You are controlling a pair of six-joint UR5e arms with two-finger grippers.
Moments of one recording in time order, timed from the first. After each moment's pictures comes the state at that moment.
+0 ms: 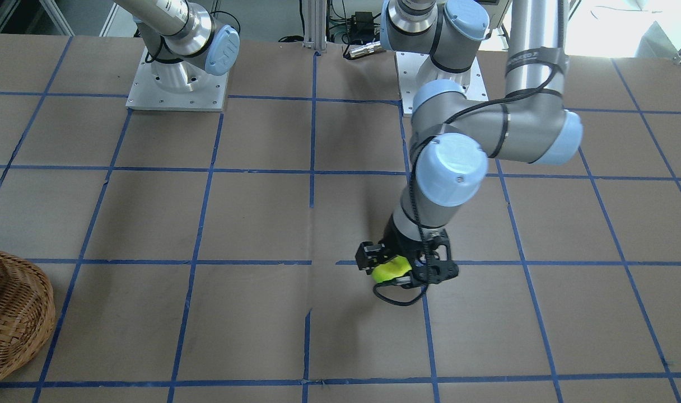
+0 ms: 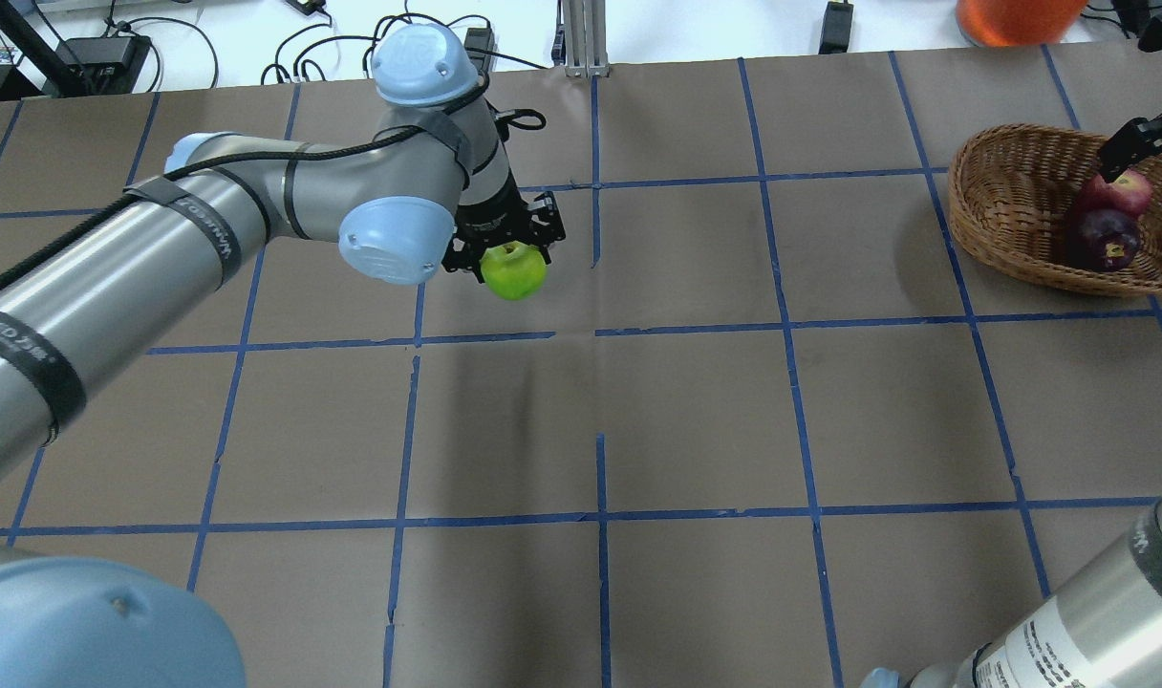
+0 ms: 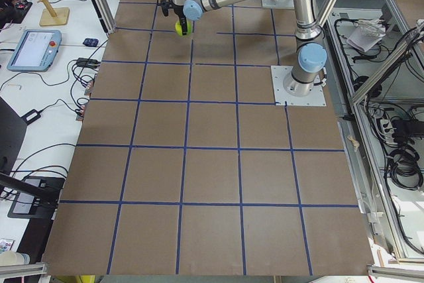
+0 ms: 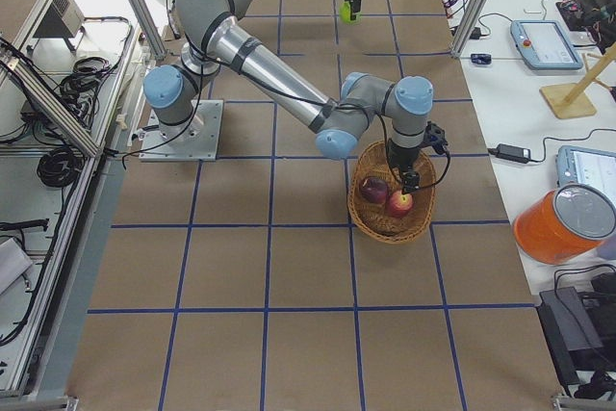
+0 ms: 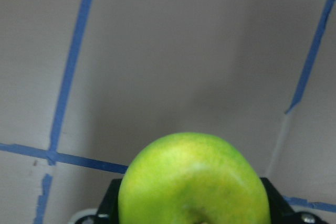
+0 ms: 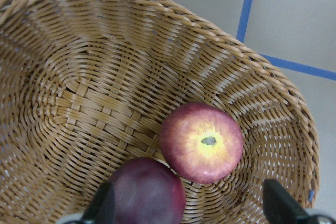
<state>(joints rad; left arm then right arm) -1.81 -2.04 -1.61 -1.04 1.48 -0.44 1.02 -1.05 1.40 -2.09 -1.62 -0.77</state>
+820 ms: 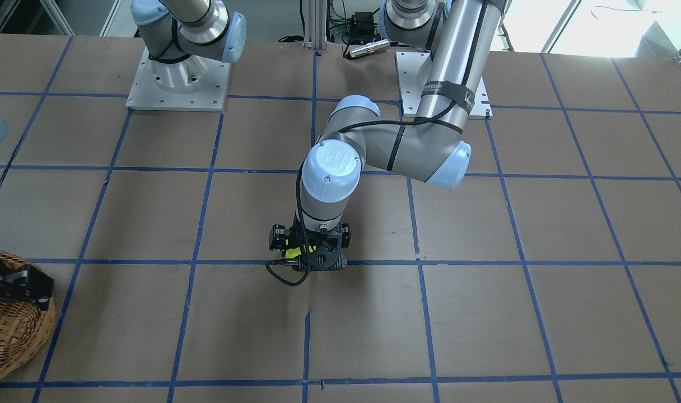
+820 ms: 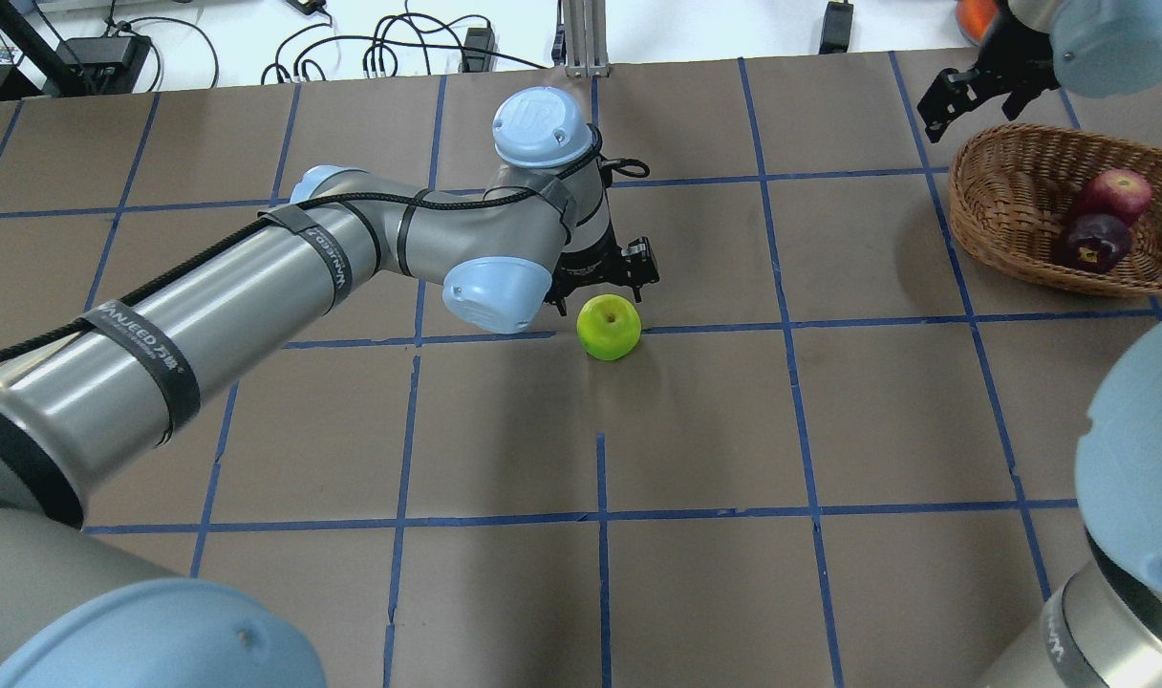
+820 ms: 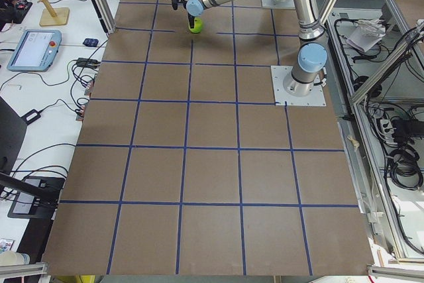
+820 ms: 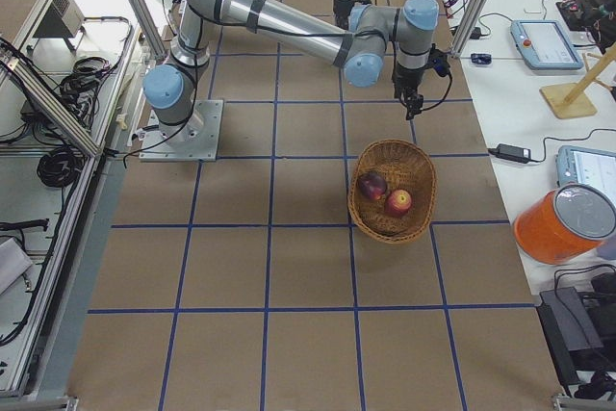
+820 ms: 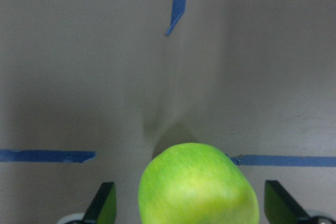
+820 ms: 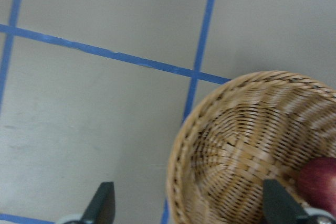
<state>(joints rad) -1.92 -2.05 -1.61 -1.01 1.47 -0.44 1.35 -1.11 1.37 -1.94 -1.60 -0.44</state>
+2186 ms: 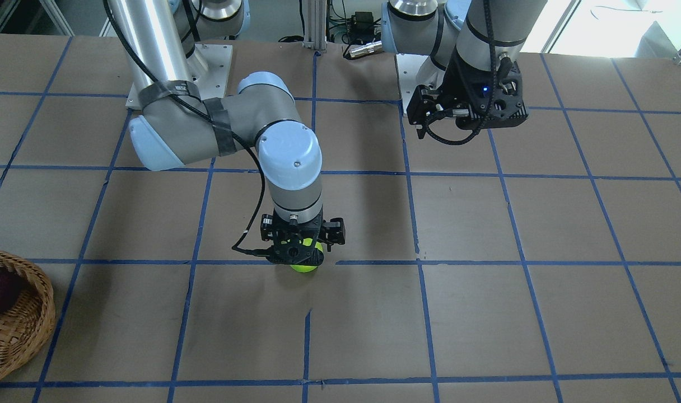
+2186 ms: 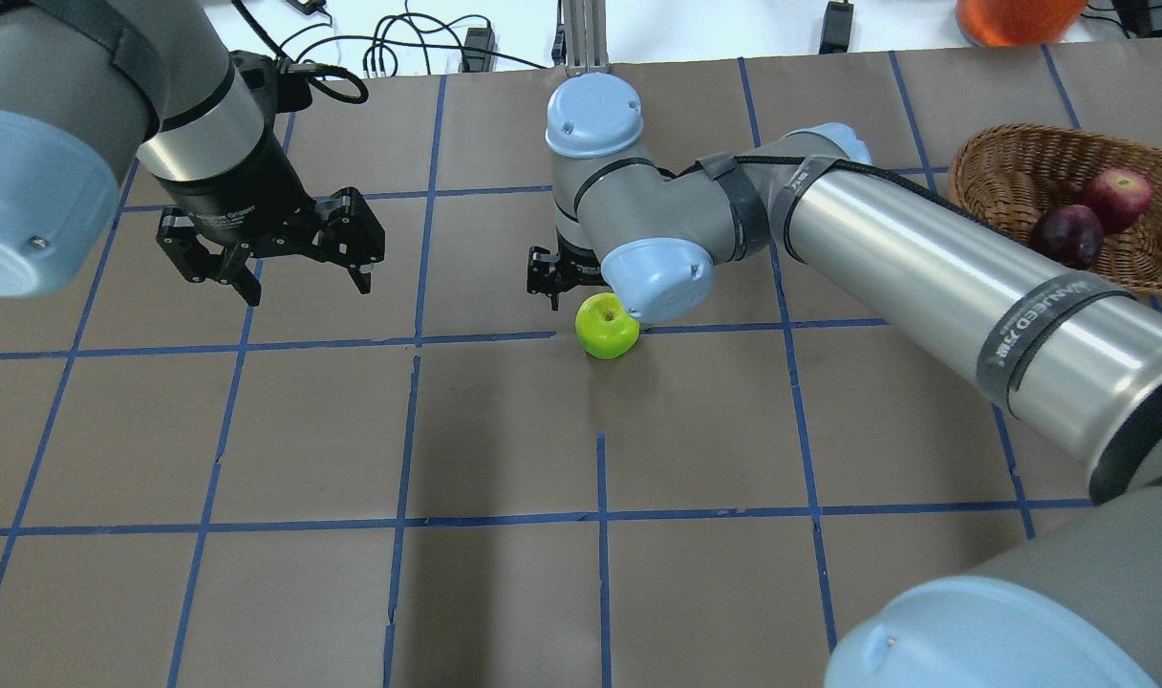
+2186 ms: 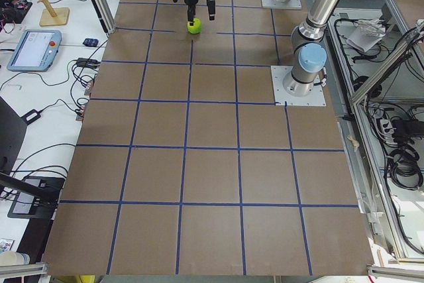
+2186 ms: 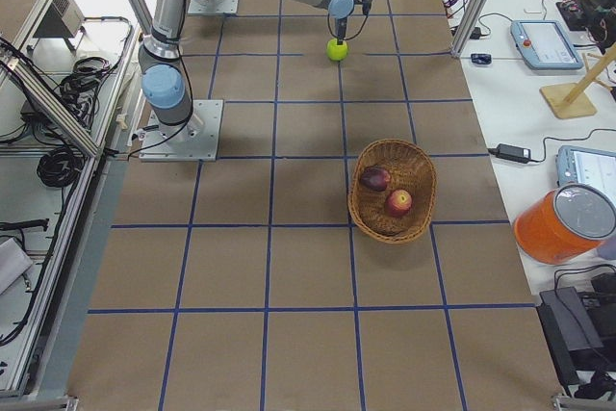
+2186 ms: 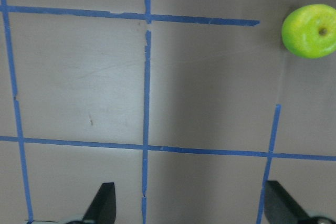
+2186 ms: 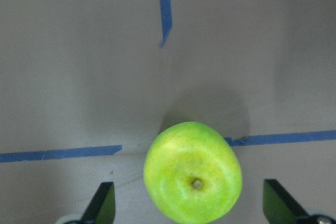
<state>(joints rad) -1.60 -1.52 -1.64 -1.59 1.60 -0.14 1.96 -1.05 1.60 -2.14 -1.54 0.46</state>
